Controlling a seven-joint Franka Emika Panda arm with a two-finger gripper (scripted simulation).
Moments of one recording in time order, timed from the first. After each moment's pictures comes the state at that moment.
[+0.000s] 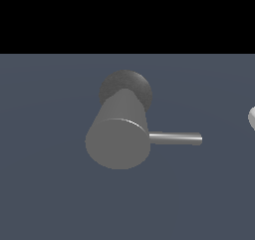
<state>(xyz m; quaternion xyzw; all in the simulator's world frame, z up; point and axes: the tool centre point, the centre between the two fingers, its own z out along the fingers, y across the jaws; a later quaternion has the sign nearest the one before) -0.176 -0.317 0.251 -0.12 0.53 -0.27 0.79</state>
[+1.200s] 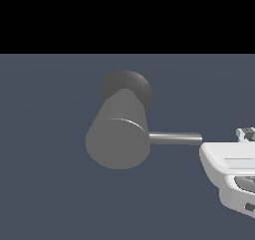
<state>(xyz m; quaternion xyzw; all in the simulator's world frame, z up) -0.174 -0.256 0.138 -0.01 0.64 -0.16 0.75</state>
